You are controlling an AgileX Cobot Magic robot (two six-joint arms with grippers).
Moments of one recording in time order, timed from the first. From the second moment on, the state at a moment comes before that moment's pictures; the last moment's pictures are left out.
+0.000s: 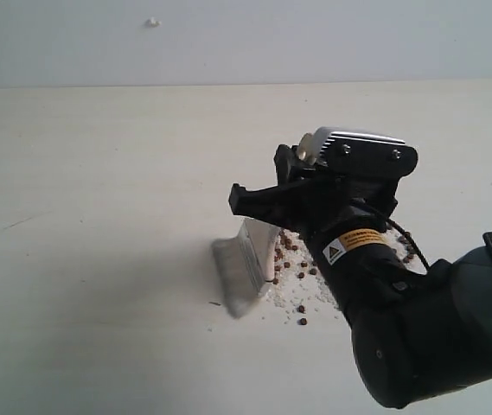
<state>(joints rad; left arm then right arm) 0.11 0.14 0.00 0.66 -0.16 -0.89 0.96 1.90 -0.52 0.74 -1.25 0.13</state>
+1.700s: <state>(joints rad) 0.11 0.14 0.00 0.66 -0.16 -0.89 0.86 1.86 -0.66 0.77 -1.21 0.14</state>
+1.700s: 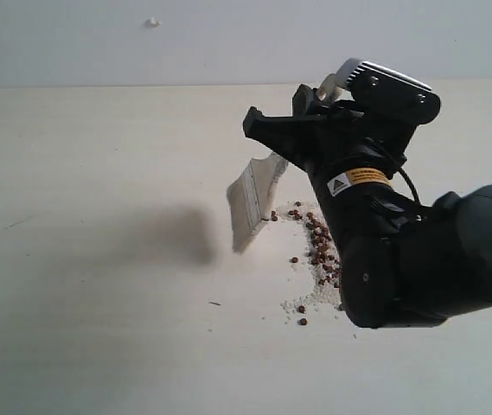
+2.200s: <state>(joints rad) 0.11 0.14 0.00 0.66 -0.16 -0.89 0.72 1.96 -0.75 0.83 -1.17 -0.15</state>
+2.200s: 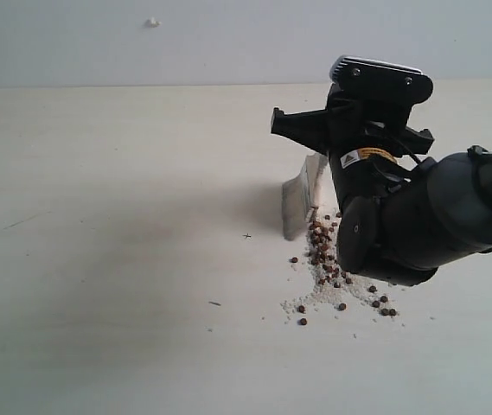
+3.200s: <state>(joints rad) 0.11 0.14 0.00 0.66 -0.16 -0.89 0.72 1.61 -0.52 0.73 -1.19 -0.21</state>
